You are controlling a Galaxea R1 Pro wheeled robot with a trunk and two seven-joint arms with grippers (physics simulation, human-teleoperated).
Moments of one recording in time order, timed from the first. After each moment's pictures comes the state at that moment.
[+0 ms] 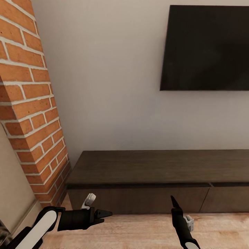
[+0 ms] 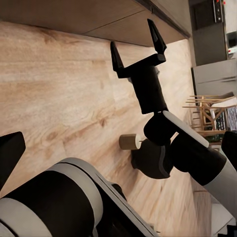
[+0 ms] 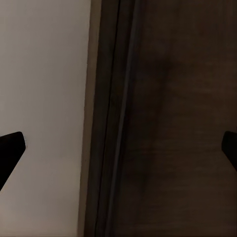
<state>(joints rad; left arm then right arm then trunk) -0.24 0.36 -0.38 -1.42 1.28 1.00 -0.23 -0.31 -0.04 0.00 -0.51 -1.53 -0.09 0.62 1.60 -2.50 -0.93</state>
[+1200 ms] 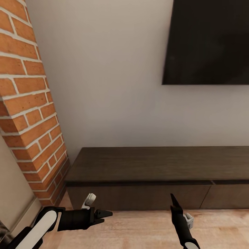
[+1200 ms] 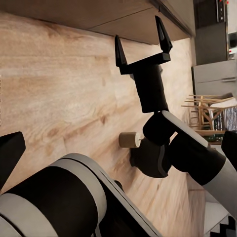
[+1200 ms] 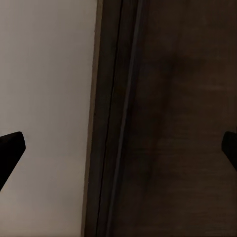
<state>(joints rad) -0.24 0.36 -0.39 -1.43 1.28 1.00 -0.23 -0.31 -0.04 0.00 -0.51 -1.53 -0.09 0.70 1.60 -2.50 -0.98</state>
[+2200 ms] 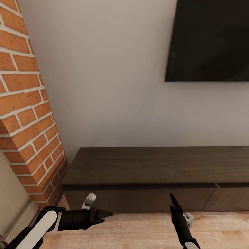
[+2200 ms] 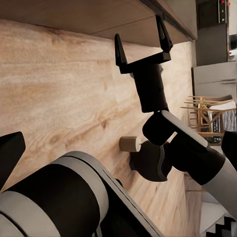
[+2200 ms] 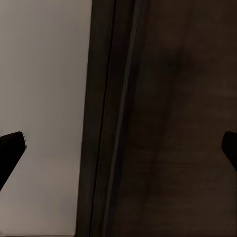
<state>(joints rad) -0.24 0.36 -0.39 -1.43 1.28 1.00 -0.23 -0.31 -0.04 0.00 -0.51 -1.51 -0.09 0.71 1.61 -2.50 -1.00</state>
